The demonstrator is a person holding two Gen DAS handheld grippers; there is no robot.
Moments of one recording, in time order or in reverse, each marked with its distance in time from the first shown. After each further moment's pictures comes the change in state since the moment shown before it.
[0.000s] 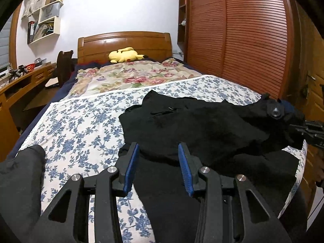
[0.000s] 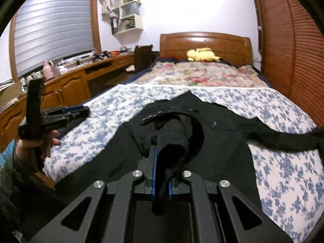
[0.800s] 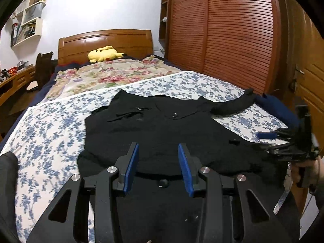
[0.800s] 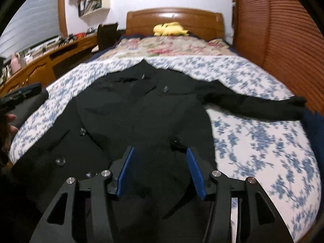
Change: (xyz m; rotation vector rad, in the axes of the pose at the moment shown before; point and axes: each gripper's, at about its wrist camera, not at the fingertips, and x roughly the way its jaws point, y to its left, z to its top) left arm 0.039 -0.079 0.012 0.032 0.022 -0.106; right arm 0.067 -0.059 -0.022 0.049 0.188 -0.159
